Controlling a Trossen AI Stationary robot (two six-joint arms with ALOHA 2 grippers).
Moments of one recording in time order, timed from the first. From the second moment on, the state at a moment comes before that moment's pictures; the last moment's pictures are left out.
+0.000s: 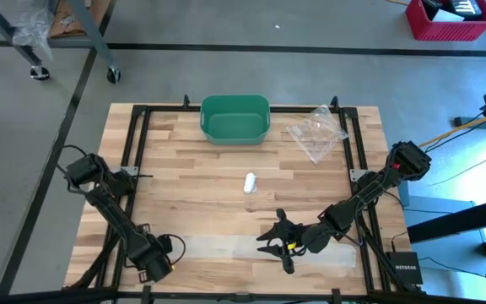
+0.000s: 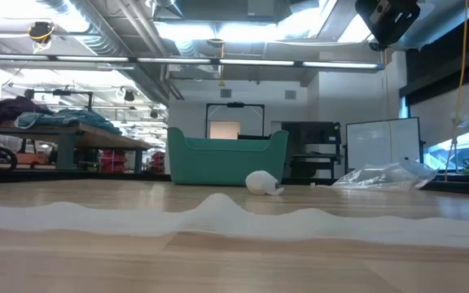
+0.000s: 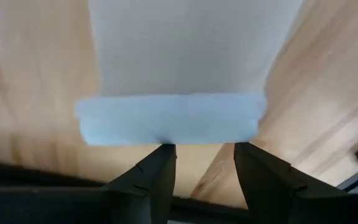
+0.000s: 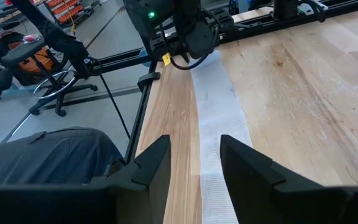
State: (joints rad) left arm -0.93 1.75 1.02 -0.90 0.28 -1.21; right arm 0.67 1.61 0.86 0.39 0.45 0.50
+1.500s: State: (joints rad) left arm -1.19 1.68 0.92 -0.79 -0.39 -2.16; right arm 0.67 1.61 0.86 0.39 0.44 0.51
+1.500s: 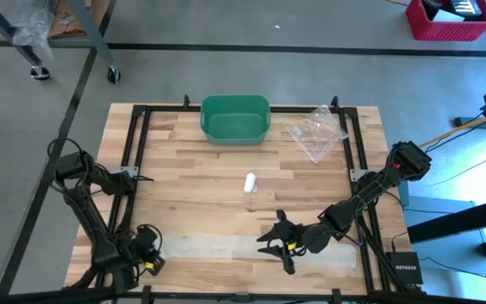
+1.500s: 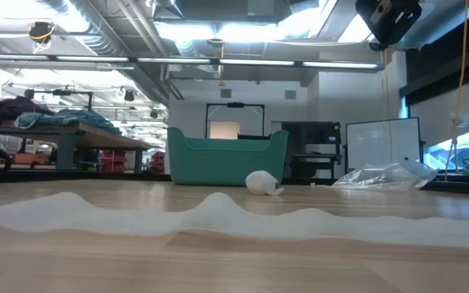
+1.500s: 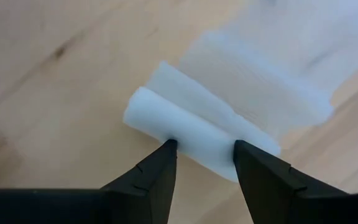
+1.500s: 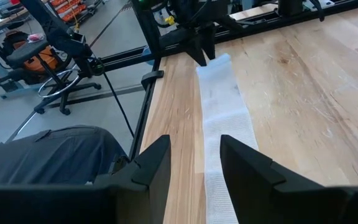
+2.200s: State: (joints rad) left arm -1.19 1.63 0.95 -0.96 -0.42 -2.01; right arm 0.67 1.61 0.86 0.42 0.44 0.51
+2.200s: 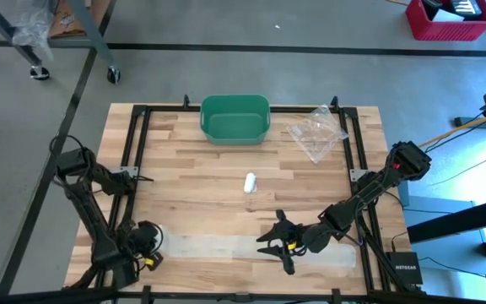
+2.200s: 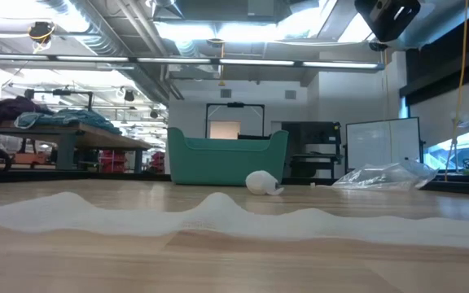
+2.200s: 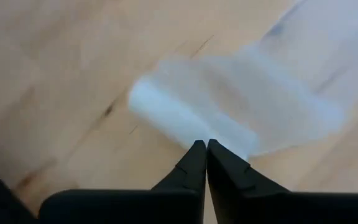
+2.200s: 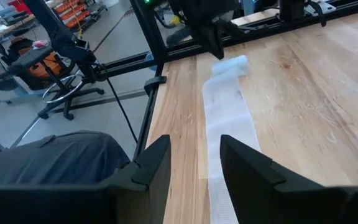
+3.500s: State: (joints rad) left arm -1.22 1.67 1.16 -0.94 -0.17 -1.85; right arm 0.67 1.61 0.86 0.42 0.43 0.50
